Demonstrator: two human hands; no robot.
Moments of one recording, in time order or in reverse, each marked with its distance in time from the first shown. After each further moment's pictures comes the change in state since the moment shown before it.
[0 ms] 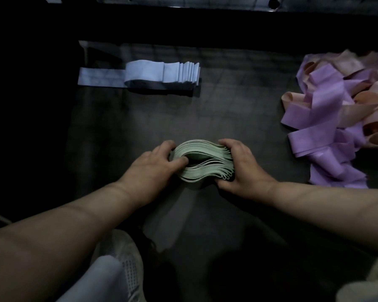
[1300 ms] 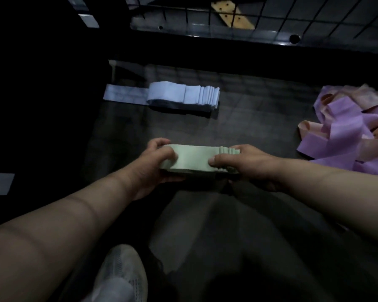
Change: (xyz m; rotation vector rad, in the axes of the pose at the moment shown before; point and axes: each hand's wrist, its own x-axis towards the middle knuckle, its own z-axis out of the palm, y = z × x) left_hand 0.020 -0.026 -0.029 -1.836 0.129 -0.798; right_hand 0.062 -0.067 -0.049 0.711 -0.309 0.502
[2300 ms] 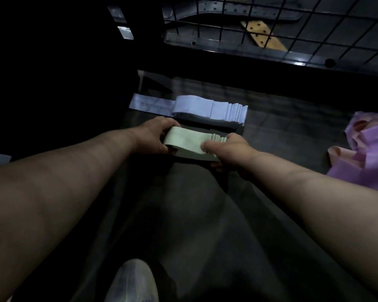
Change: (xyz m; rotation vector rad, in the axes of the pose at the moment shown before) left_hand 0.078 0.084 -0.085 1.287 -0.053 0.422; right_hand 0.080 -0.060 0.059 -0.114 0.279 0.012
